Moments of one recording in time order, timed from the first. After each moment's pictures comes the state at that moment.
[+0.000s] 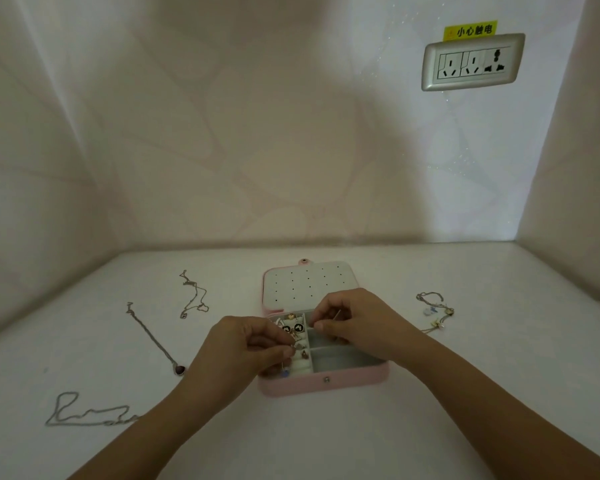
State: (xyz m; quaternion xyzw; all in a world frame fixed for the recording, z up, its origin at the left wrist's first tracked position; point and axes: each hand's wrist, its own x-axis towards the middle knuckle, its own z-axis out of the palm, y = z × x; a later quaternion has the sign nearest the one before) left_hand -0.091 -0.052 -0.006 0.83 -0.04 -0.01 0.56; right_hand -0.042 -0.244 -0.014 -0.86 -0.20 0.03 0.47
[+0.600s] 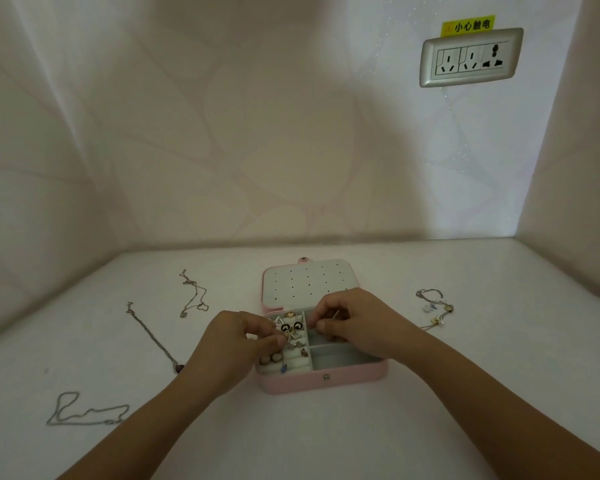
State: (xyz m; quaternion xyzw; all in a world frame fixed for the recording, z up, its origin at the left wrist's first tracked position) left_hand -0.077 -0.049 -0.009 0.89 -0.03 0.04 0.45; right_hand -0.041 -0.244 -0.015 -0.87 -0.21 0.04 0.45
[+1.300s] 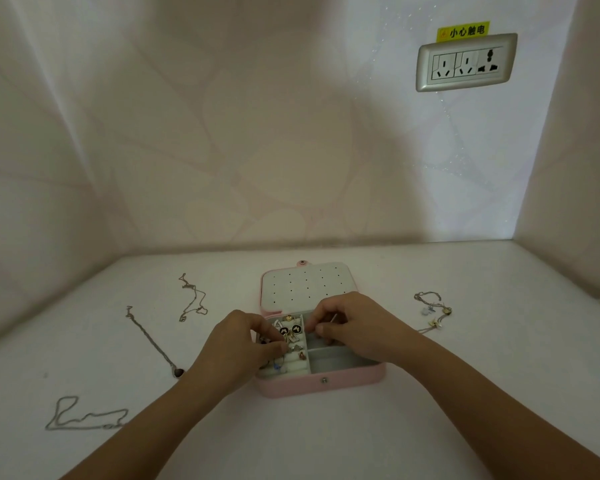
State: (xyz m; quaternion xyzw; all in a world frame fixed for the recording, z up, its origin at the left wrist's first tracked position) left_hand -0.068 -0.053 -0.013 0.94 -0.03 0.05 0.33; right_hand -0.044 -0.244 -0.013 -0.88 -0.21 0.04 0.43
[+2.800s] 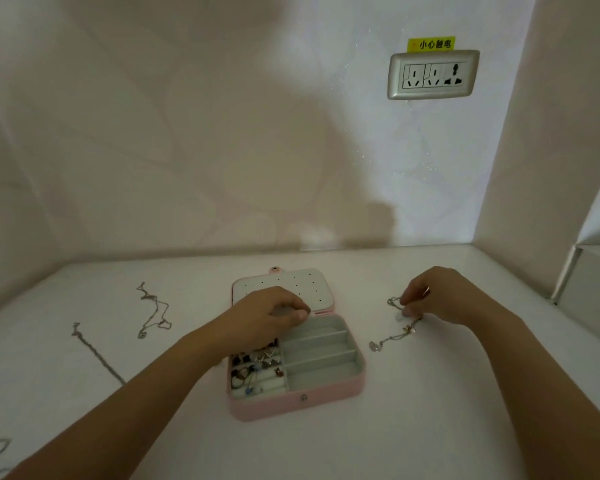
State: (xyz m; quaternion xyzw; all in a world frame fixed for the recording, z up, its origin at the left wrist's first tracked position) left_hand -0.003 -0.084 0.001 0.92 -0.25 -0.06 0.29; right_hand -0.015 -0.375 -0.001 -0.96 0.03 -0.03 0.27
